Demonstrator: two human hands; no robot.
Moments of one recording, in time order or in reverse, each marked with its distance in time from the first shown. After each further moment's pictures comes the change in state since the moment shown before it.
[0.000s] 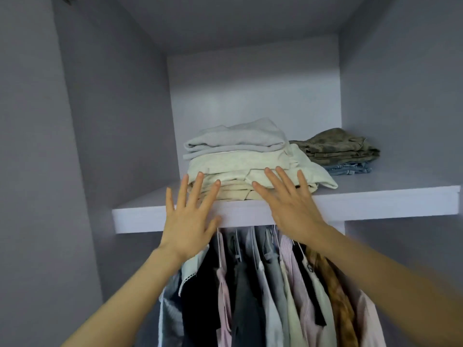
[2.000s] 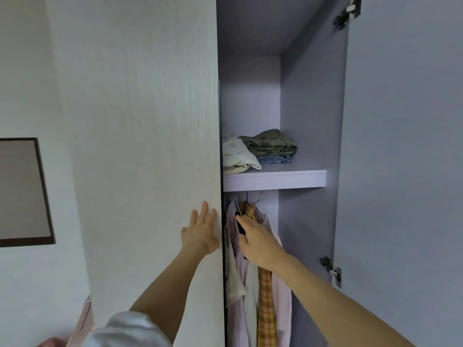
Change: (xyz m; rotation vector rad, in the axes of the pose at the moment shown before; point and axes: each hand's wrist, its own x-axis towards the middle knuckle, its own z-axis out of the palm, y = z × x) left_hand -0.085 0.148 -0.080 -0.353 -0.754 -0.235; right_hand -0.146 -0.078 -0.185 0.610 -0.588 0.441
